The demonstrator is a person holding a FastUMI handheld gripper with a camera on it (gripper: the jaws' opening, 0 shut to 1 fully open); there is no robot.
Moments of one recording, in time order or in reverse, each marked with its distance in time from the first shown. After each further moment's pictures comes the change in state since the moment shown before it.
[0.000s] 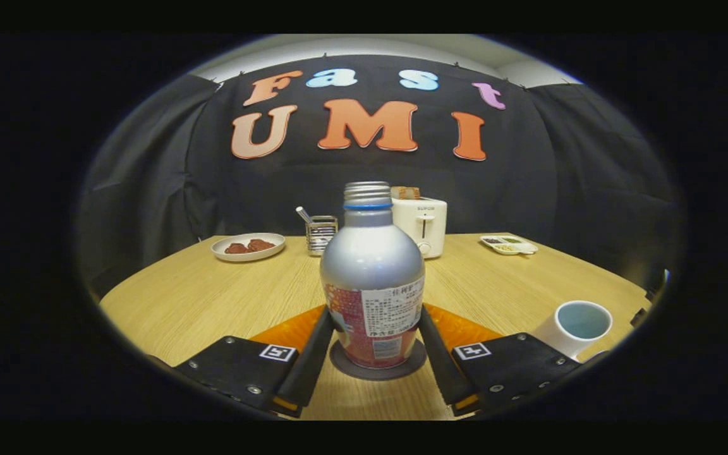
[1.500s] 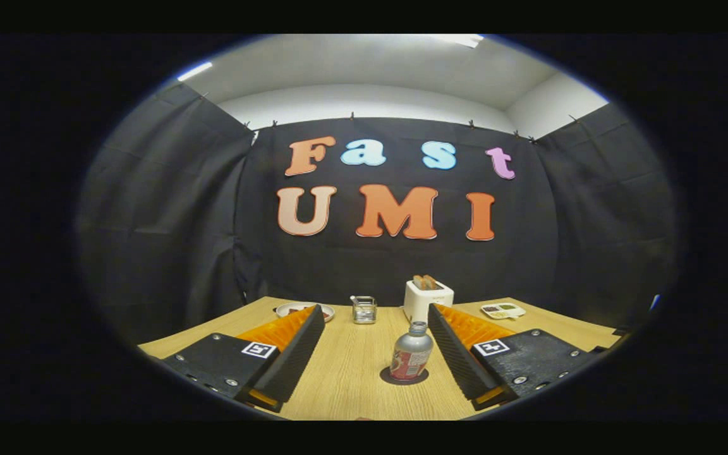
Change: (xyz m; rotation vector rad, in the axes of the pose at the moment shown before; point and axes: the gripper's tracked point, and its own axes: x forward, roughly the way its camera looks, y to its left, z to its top) arm -0.184 0.043 0.167 -0.038 -0.353 0.102
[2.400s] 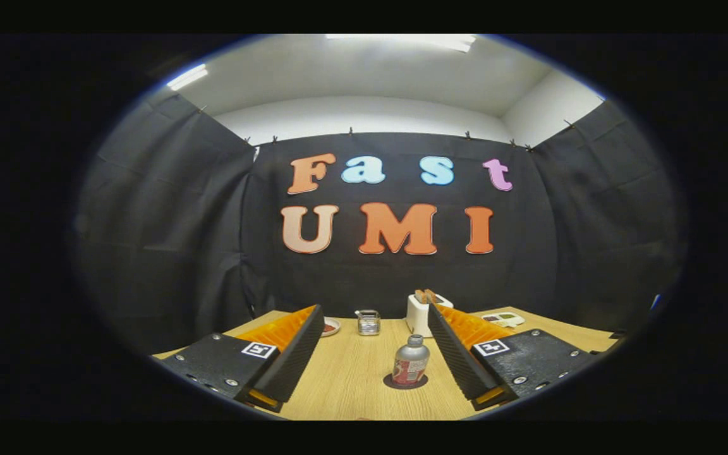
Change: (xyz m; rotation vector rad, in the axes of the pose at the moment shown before) arm -0.022 -0.007 0.039 0.031 -0.051 0.017
